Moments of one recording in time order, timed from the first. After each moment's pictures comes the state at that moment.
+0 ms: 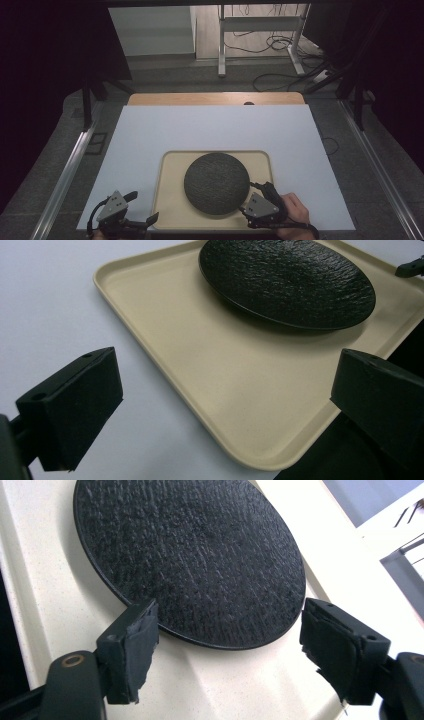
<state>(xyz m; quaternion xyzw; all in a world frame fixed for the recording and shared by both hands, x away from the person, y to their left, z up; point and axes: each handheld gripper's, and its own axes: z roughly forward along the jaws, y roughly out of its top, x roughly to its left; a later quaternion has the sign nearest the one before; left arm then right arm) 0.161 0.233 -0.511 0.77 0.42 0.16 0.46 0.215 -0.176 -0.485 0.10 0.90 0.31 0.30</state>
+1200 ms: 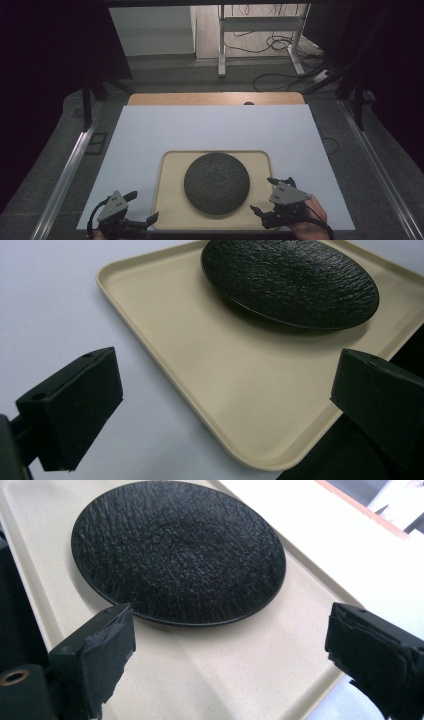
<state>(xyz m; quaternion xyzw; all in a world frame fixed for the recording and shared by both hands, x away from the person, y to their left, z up) 0.160 0.233 -0.511 0.77 0.42 0.17 0.46 0.225 -0.223 -0.471 0.21 0.87 0.39 0.23</state>
